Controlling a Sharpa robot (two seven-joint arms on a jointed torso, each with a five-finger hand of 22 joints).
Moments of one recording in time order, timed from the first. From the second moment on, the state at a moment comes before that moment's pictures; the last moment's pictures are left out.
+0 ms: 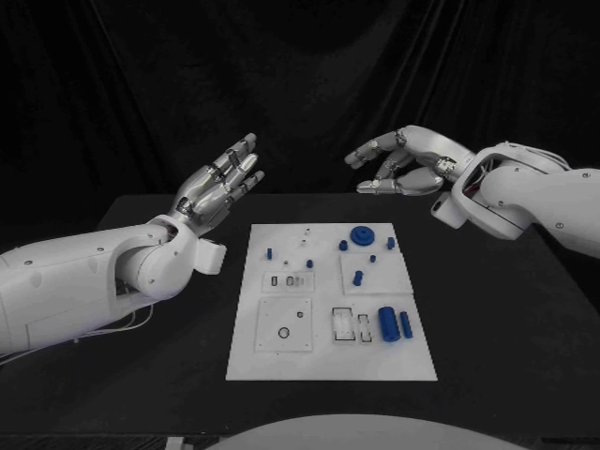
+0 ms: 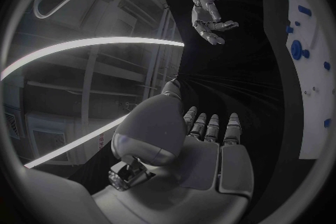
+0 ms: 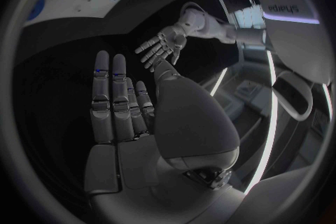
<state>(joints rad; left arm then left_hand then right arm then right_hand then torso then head) 1.24 -0.89 -0.21 1.52 0.00 -0.10 0.67 1.36 0.26 -0.25 0.29 0.45 0.16 -0.07 0.02 0.02 0.03 -0.02 0.01 0.01 0.00 0.03 0.00 0.00 0.16 0.00 0.16 0.01 0.00 1.43 -0.82 -0.21 1.42 -1.04 -0.27 0.39 1.46 -0.13 0.15 0.28 0.15 0.72 0.03 0.18 0.07 0.78 0.08 0.23 0.07 1.31 0.02 0.20 0.26 0.18 1.25 0.14 0.24 0.07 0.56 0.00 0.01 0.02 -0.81</state>
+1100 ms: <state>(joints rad) 1.25 -0.94 -0.21 1.59 -0.03 -0.05 0.68 1.41 0.27 -0.24 0.29 0.52 0.23 0.01 0.03 0.03 0.04 -0.01 0.03 0.01 0.01 0.04 0.00 0.00 0.16 0.00 0.17 0.01 0.00 1.43 -0.83 -0.21 1.45 -2.08 -0.25 0.11 1.38 -0.15 0.19 0.20 0.08 0.90 0.03 0.11 0.12 1.03 0.00 0.11 0.09 1.46 -0.08 1.29 1.19 0.14 1.39 0.02 1.10 0.97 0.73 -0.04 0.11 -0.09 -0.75</state>
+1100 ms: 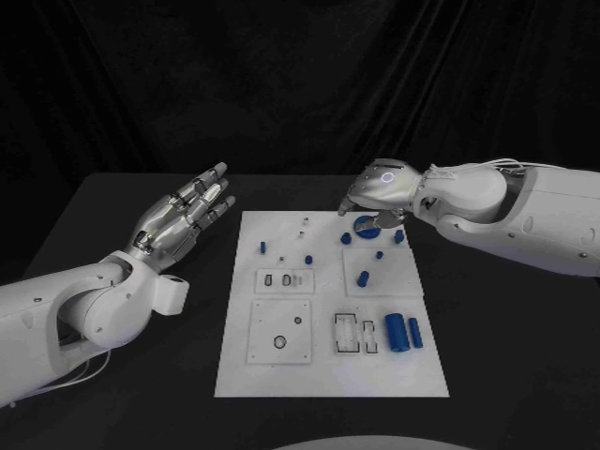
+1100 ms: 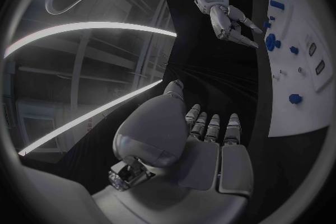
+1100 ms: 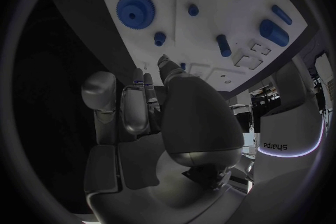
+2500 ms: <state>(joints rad) 1.25 -0.93 -0.21 1.56 -0.03 0.01 0.68 1.42 0.27 -0.23 0.29 0.53 0.21 -0.01 0.03 0.03 0.03 0.01 0.03 0.01 0.00 0.05 0.00 0.00 0.16 0.00 0.20 0.01 0.00 1.36 -0.82 -0.21 1.39 -2.00 -0.25 0.07 1.39 -0.15 0.26 0.17 0.24 0.91 0.00 0.11 0.17 1.09 0.03 0.13 0.10 1.46 -0.08 1.28 1.15 0.12 1.34 0.04 1.13 1.03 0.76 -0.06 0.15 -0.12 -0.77</state>
